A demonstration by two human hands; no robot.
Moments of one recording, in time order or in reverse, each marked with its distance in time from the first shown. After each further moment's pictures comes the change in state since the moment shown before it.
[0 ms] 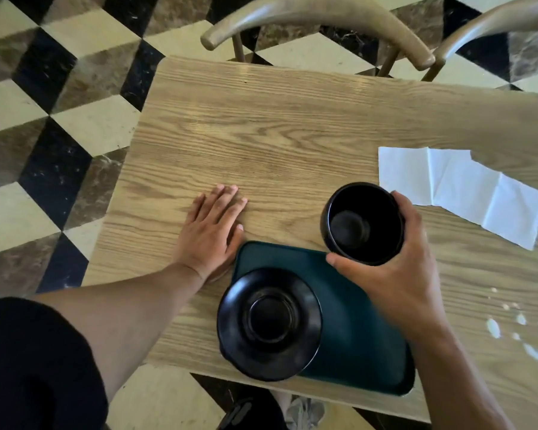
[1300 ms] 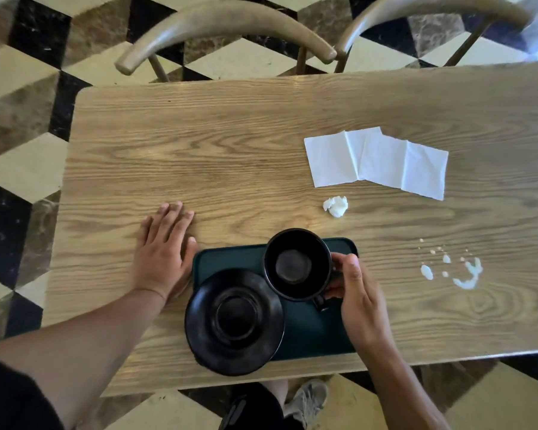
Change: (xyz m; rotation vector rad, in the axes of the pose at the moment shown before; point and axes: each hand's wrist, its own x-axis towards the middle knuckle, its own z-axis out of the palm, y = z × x) left_hand 0.002 -0.002 0.004 -0.032 0.037 0.017; right_hand -0.071 0.038 -0.004 0.349 0.127 0.338
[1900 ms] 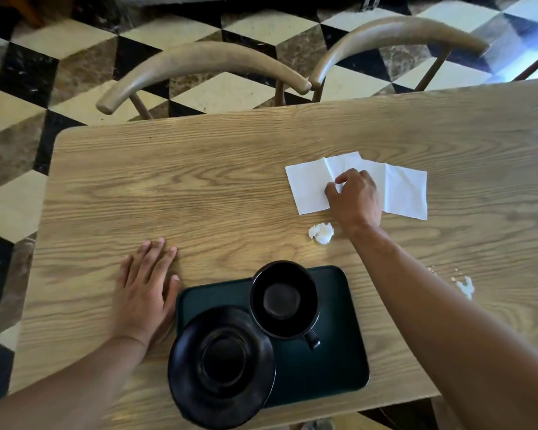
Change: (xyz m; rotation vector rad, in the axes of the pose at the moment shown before) left_hand -0.001 -0.001 -0.001 0.003 0.018 0.023; right_hand 0.214 -0.042 -0.008 -0.688 0.329 -0.145
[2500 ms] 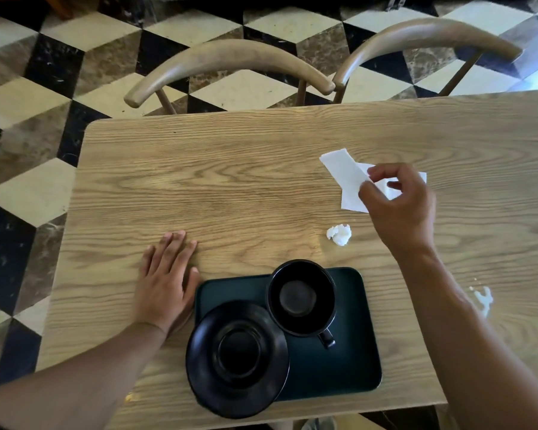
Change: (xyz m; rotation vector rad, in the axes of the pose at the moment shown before) left_hand -0.001 -0.002 0.001 0.004 -0.017 -0.017; right_hand -0.054 -0.025 -0.067 0.476 0.115 -0.173
